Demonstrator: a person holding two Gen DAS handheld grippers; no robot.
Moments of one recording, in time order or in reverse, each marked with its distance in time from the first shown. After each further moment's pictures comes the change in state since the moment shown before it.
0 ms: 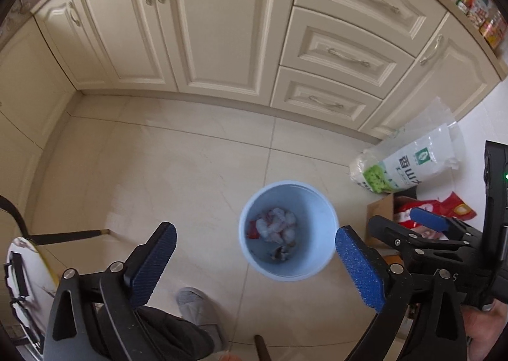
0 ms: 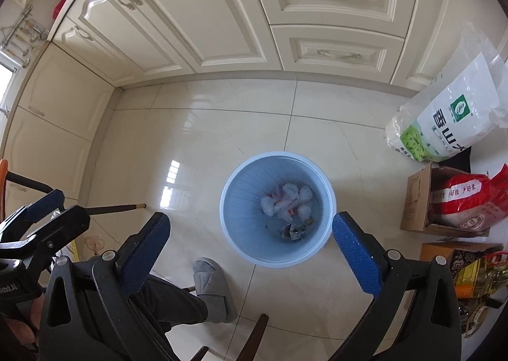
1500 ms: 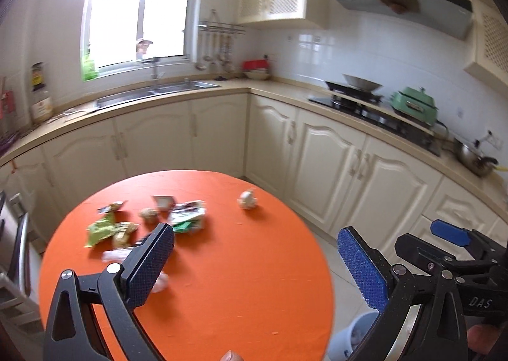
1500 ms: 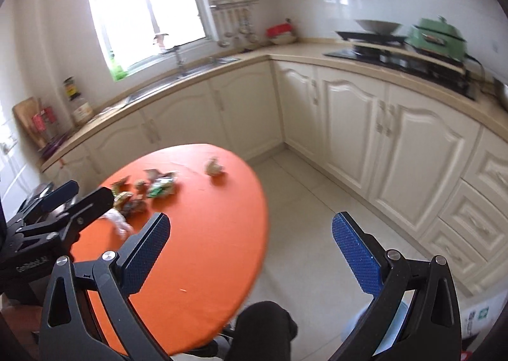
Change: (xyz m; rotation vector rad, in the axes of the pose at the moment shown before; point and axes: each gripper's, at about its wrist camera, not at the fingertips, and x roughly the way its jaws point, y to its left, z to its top) left arm -0.470 0.179 -0.385 -0.522 -0.661 0.401; right arm -0.231 0.421 -0.091 -0.739 -0.379 0.419
